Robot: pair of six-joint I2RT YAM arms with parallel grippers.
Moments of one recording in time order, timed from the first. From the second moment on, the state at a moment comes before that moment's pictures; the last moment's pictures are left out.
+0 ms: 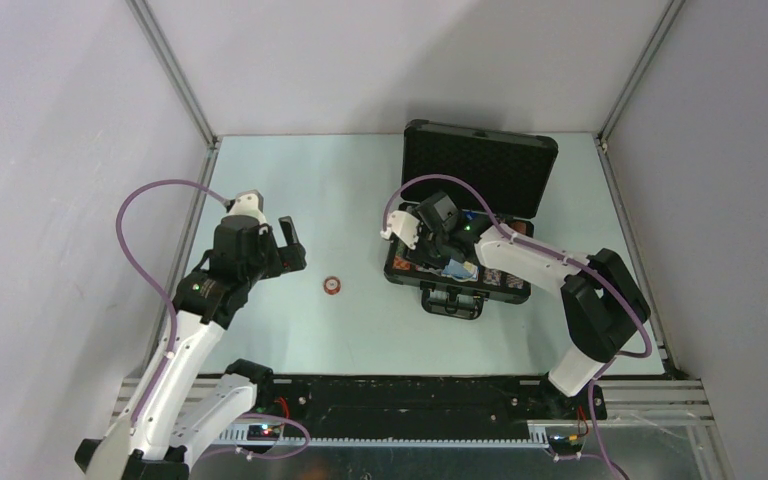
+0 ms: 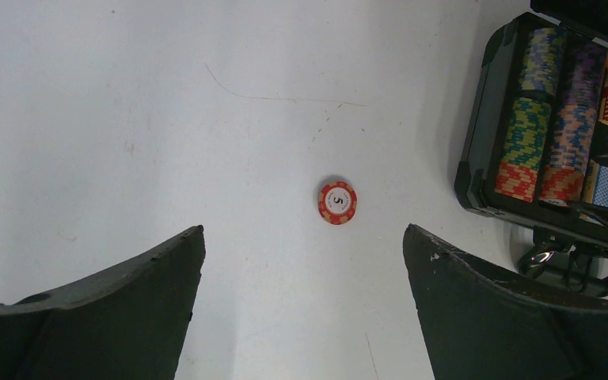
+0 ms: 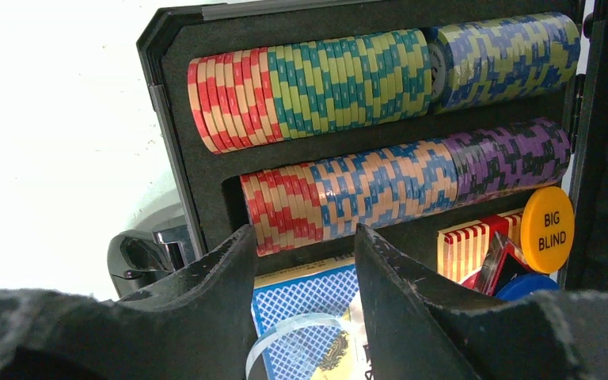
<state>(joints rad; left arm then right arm) -0.29 0.80 0.88 -0.72 -0.18 -0.39 0.71 1.66 1.16 -0.44 -0.09 -0.59</state>
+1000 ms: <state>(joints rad) -0.29 0.80 0.88 -0.72 -0.18 -0.39 0.80 1.49 1.16 -0.33 -0.19 -0.40</state>
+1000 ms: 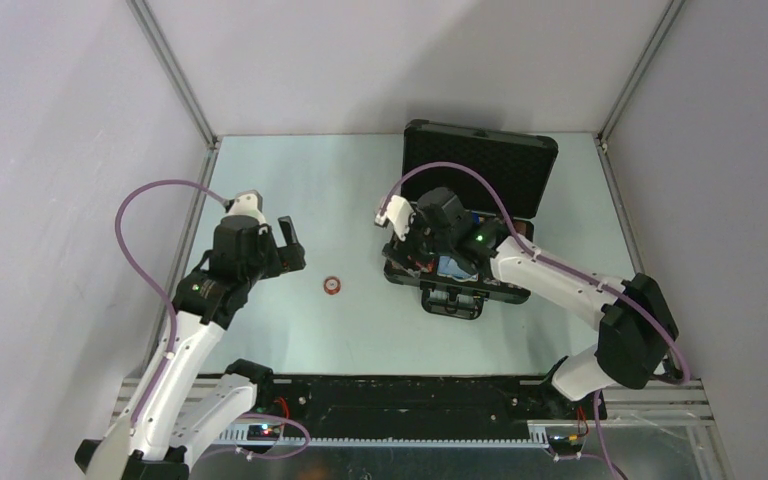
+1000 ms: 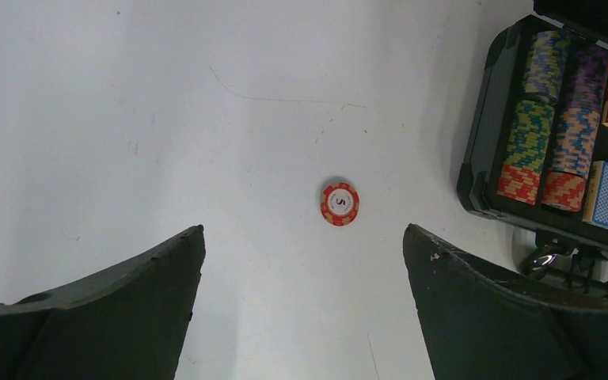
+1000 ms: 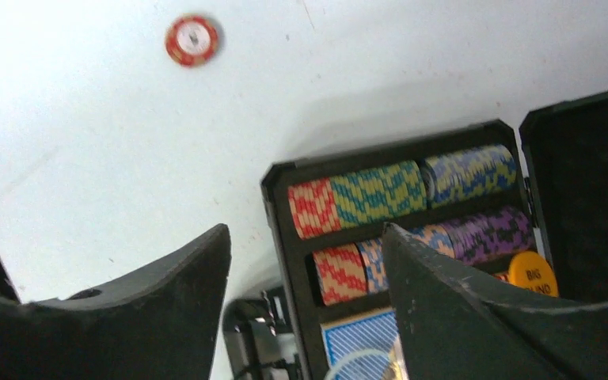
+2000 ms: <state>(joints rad) -0.23 0.67 0.88 -0.77 -0.40 -0.40 0.99 1.90 1.60 -0.34 0.18 0.32</state>
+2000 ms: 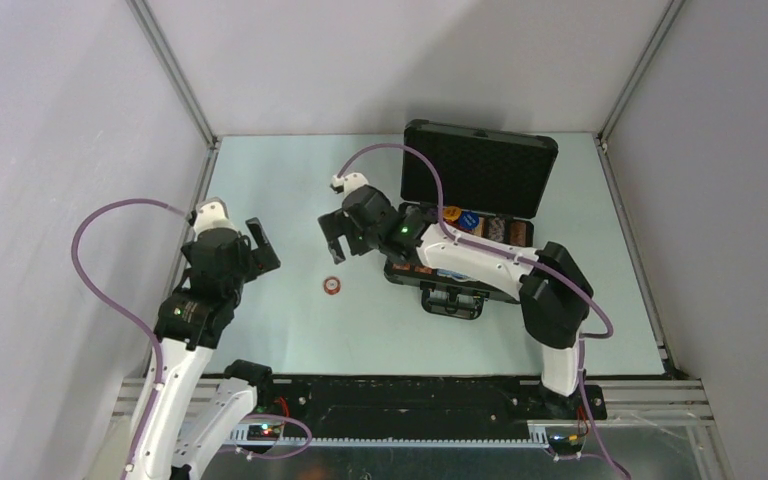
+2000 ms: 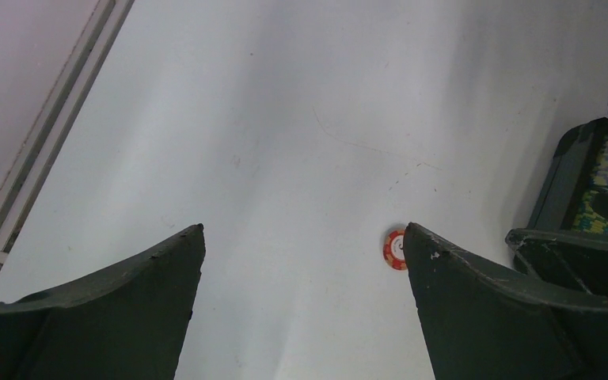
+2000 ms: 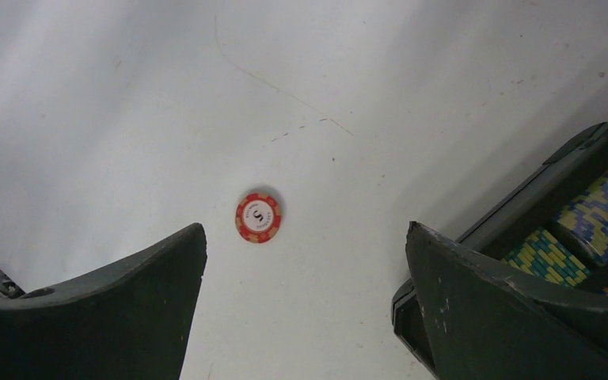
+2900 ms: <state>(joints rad) -0.22 0.63 0.88 -0.78 -0.47 -0.42 1.11 2.35 2.04 -0.63 0.24 0.47</state>
